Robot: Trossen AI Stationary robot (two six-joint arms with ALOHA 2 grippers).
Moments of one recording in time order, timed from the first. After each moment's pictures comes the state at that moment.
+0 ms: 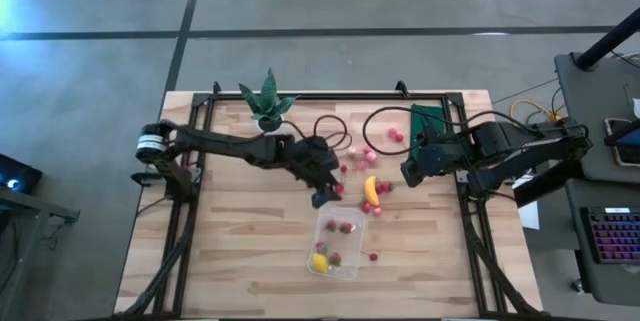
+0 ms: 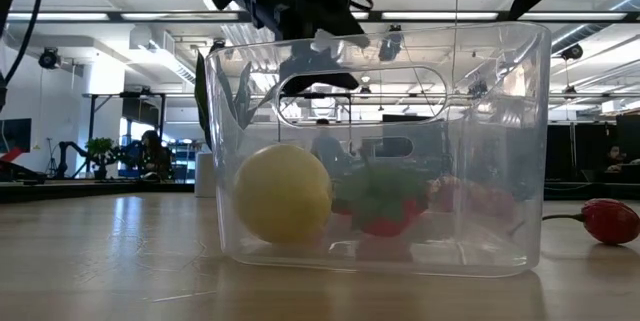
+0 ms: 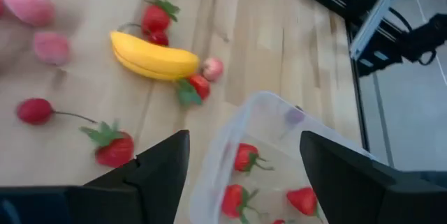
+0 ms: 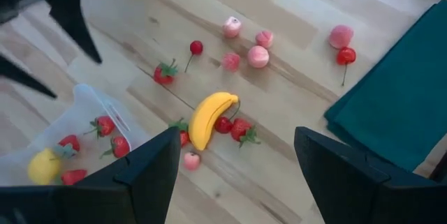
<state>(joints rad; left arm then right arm) 0.05 1.70 1.25 -0.23 0.30 -0.40 0.22 1.15 1.30 -1.30 0.39 1.08</state>
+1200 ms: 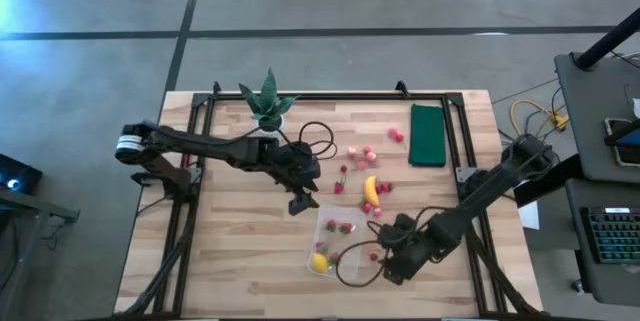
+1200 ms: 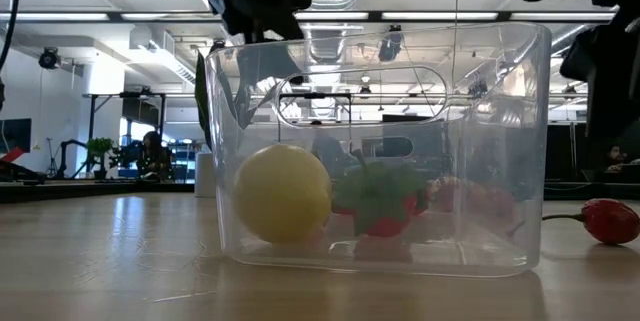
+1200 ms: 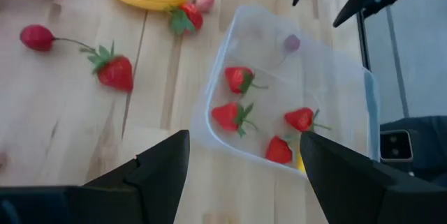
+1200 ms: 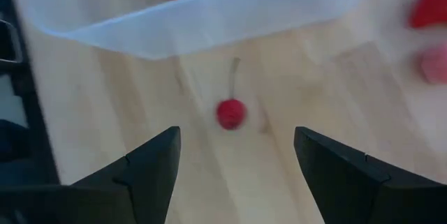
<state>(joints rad) 0.00 1.54 1.15 -0.42 0.29 -0.31 0.69 1.61 0.96 -0.48 0.26 1.04</state>
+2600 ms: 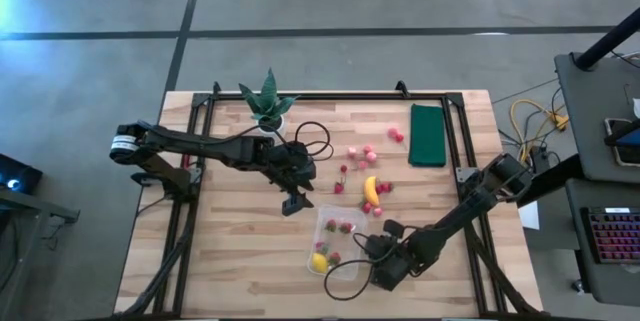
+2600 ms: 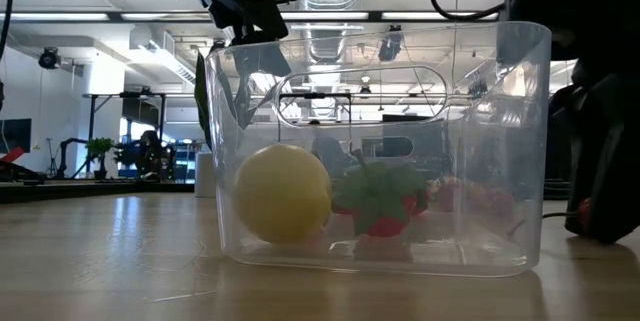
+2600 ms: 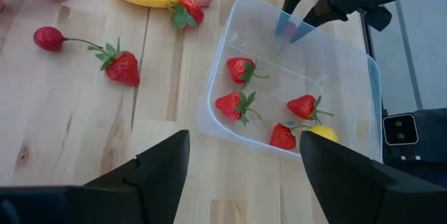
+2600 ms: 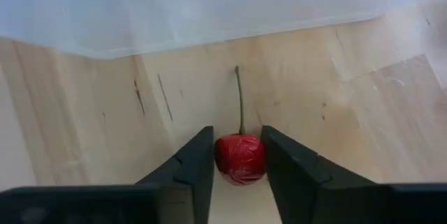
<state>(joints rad) -0.01 1.50 1.15 -0.48 0.27 -0.25 0.69 1.86 1.04 -0.46 0.31 0.99</state>
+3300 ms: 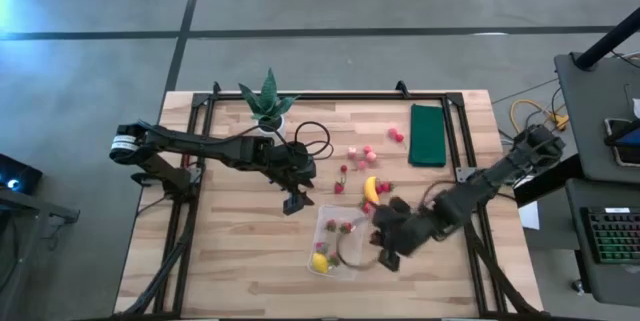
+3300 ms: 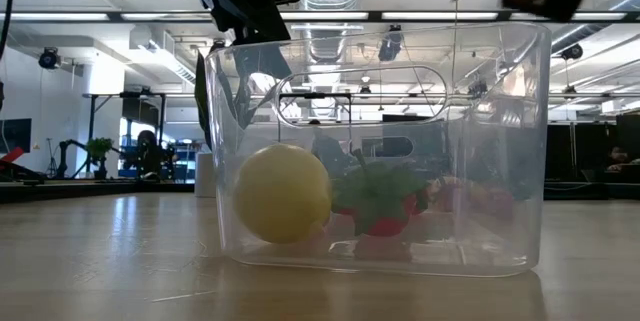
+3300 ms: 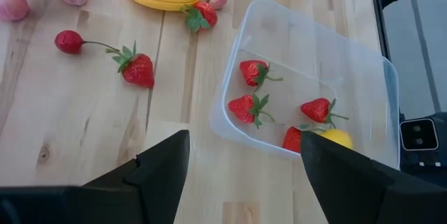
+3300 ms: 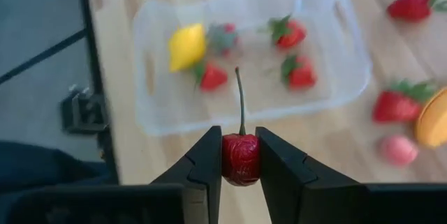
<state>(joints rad) -0.01 1.50 1.15 -0.48 0.23 -0.25 0.57 1.46 1.10 -0.58 0.25 0.89</state>
